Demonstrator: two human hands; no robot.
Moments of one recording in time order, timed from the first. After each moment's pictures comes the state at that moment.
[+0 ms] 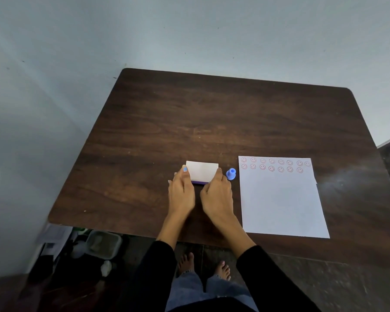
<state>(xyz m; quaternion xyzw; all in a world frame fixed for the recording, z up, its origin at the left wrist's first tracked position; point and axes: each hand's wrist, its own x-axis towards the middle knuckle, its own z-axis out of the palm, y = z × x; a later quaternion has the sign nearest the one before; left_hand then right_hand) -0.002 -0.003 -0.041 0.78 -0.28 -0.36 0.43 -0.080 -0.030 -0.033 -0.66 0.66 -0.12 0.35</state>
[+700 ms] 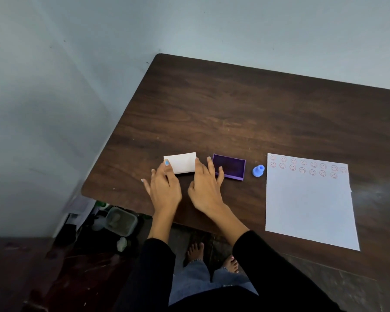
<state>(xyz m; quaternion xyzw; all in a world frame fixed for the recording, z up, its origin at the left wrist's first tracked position) 0.069 0.045 -0.052 0.87 -0.22 -0.19 0.40 -0.015 -0.006 -0.041 -0.83 0.47 -0.04 0.30</state>
